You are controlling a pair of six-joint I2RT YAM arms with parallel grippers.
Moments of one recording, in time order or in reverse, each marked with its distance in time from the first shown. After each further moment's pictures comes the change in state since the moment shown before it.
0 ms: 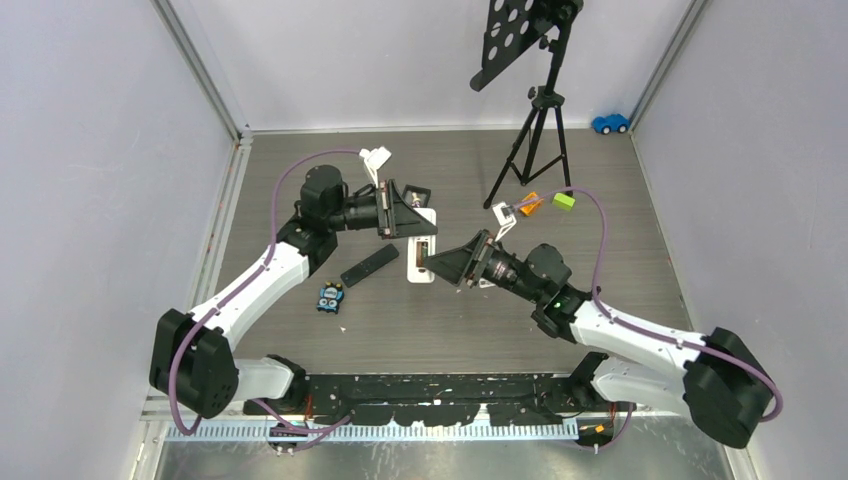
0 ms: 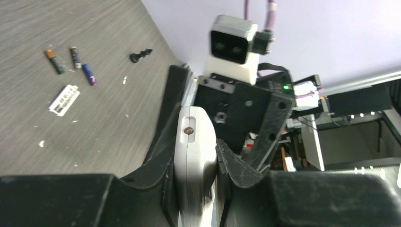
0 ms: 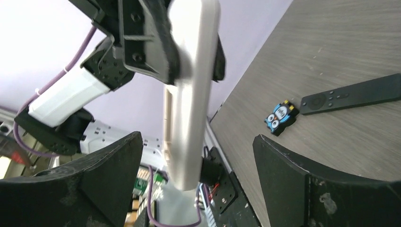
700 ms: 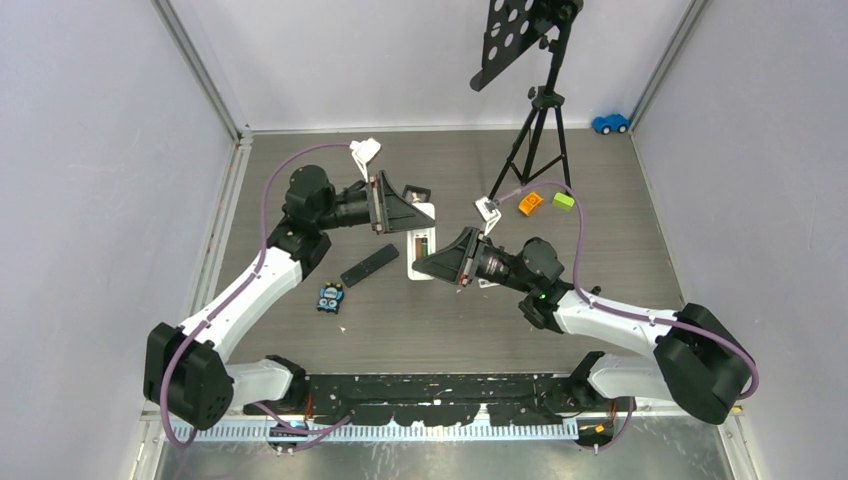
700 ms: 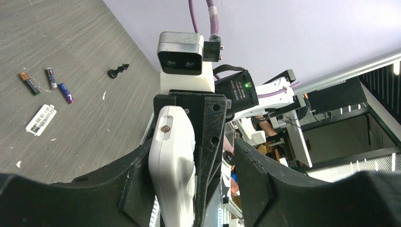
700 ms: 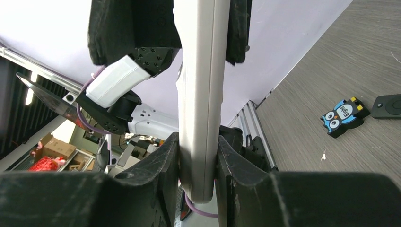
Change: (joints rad) left arm 0.008 -0.057 -0.001 0.136 0.035 -0.116; right arm -0.010 0.188 0.042 0.286 -0.229 0.149
